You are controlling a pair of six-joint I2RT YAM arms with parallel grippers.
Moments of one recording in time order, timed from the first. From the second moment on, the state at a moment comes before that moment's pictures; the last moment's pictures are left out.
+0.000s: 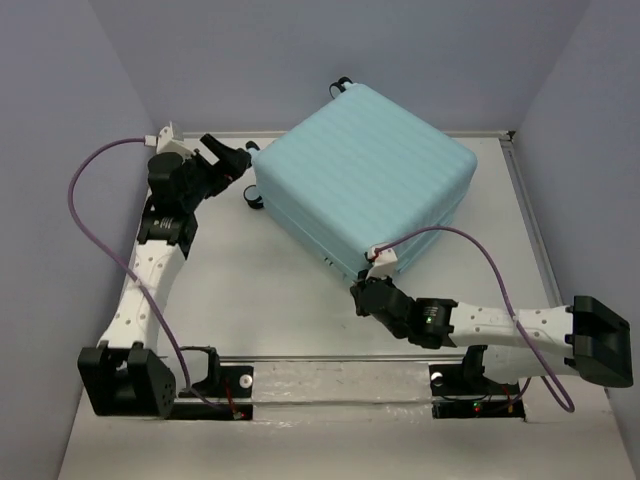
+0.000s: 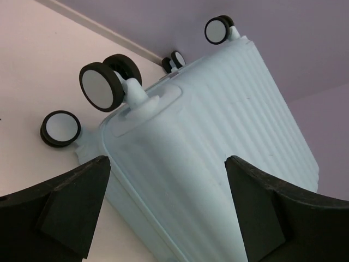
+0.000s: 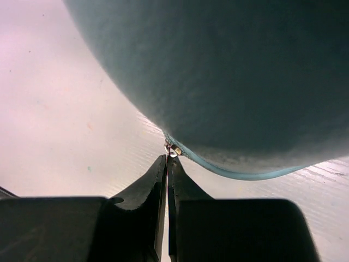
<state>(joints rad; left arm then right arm) -0.08 1.12 1.01 -0.09 0.20 -0.71 1.24 1.16 0.60 -0.03 0.62 0.68</state>
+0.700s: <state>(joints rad) 0.02 1.69 1.29 0.02 0.39 -0.87 1.24 1.17 0.59 0.02 0.57 0.68</state>
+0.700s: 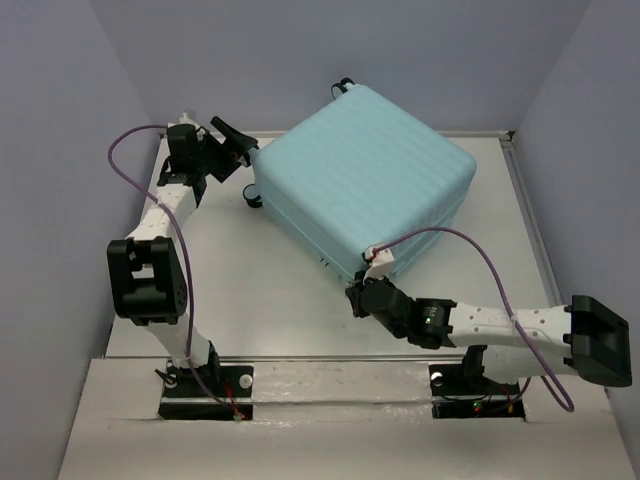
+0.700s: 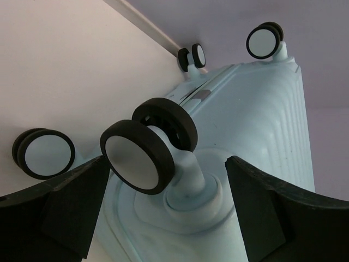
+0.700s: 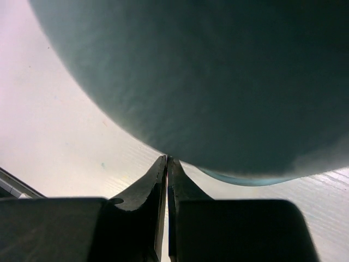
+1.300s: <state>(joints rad) 0.02 1.86 1.42 0.11 0.44 -1.04 1.24 1.17 0.59 0.02 0.56 0.68</state>
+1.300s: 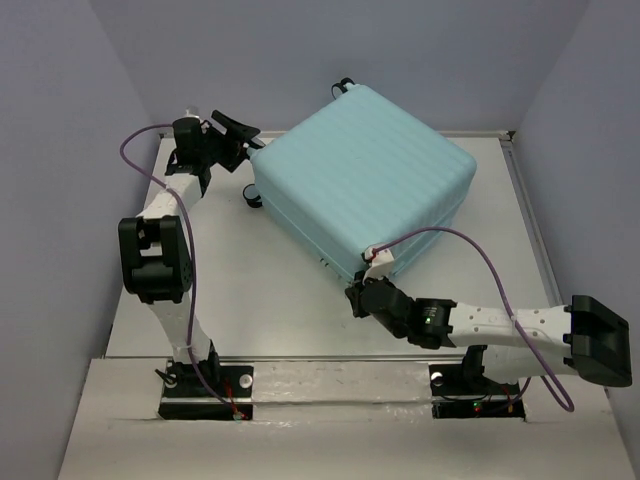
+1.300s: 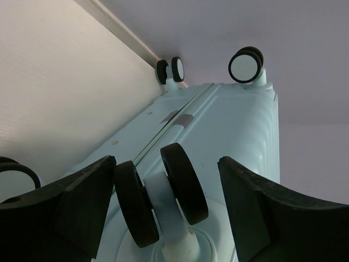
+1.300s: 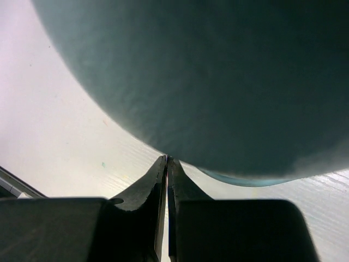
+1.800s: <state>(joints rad) 0.03 1.88 1.40 0.18 0.43 -1.14 1.24 1.20 0.61 0.04 0.57 0.65</state>
